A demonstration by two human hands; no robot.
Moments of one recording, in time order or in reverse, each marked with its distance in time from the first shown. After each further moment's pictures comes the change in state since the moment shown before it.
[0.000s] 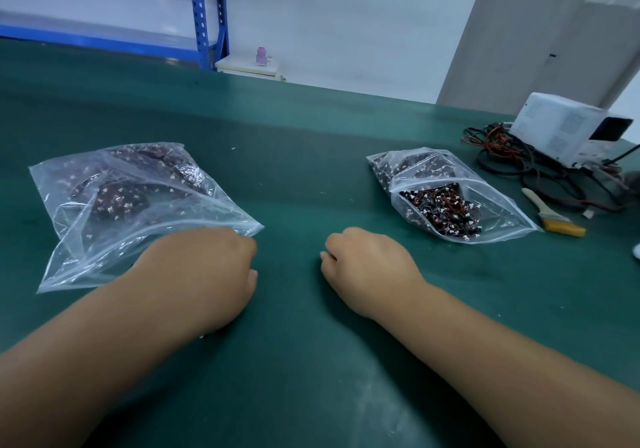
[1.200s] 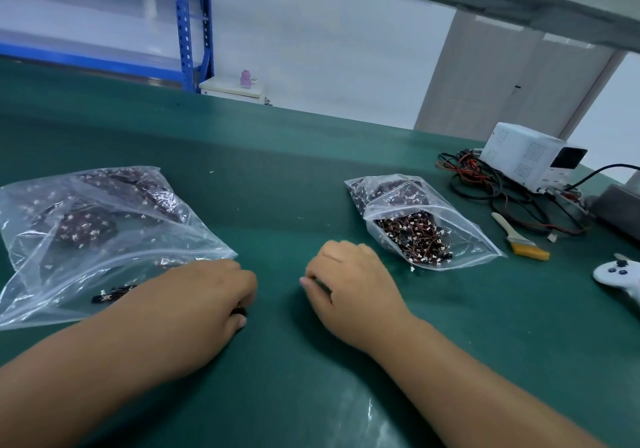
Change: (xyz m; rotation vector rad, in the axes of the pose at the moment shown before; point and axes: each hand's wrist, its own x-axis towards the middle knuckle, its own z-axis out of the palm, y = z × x) left_hand -0.001 0.003 0.004 -0.245 0.052 0.252; right_hand -0.010 0.015 -0.013 0.057 0.281 -0.193
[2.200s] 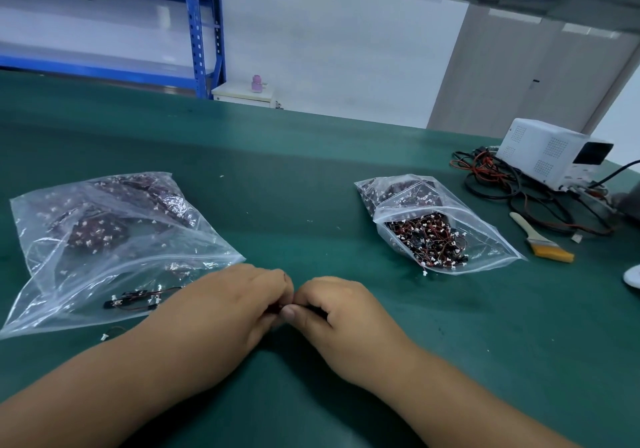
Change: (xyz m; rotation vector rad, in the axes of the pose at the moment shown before) left_hand 0.000 0.021 -0.001 -0.212 0.129 0.158; right_hand -0.011 -0.029 0.000 0.605 -0.154 0.119
